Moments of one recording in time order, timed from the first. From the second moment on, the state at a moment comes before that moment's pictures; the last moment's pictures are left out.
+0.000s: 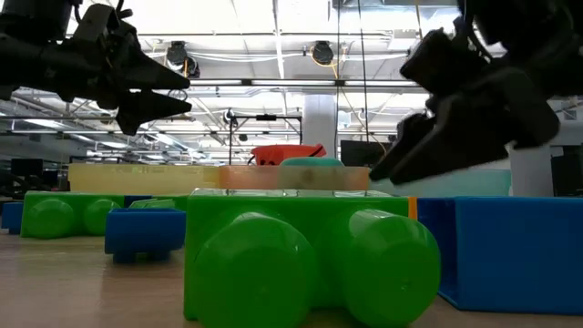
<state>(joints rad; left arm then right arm) -0.24 1.05 0.12 0.84 -0.42 -0.35 0.38 1.60 0.54 0.46 0.35 0.19</state>
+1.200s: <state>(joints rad) -0.24 1.05 0.12 0.84 -0.42 -0.38 0.45 1.52 0.58 0.02 0.34 0.25</state>
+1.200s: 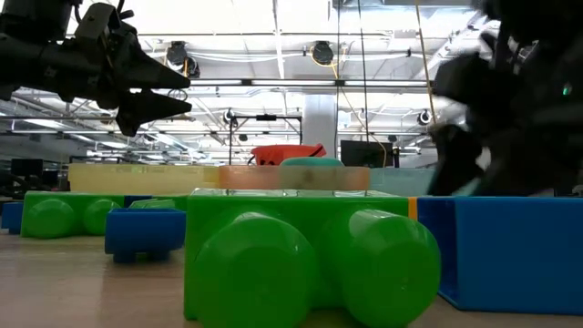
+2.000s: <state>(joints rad) -0.24 1.05 0.12 0.84 -0.42 -0.40 0.41 1.52 0.58 0.00 0.23 0.19</state>
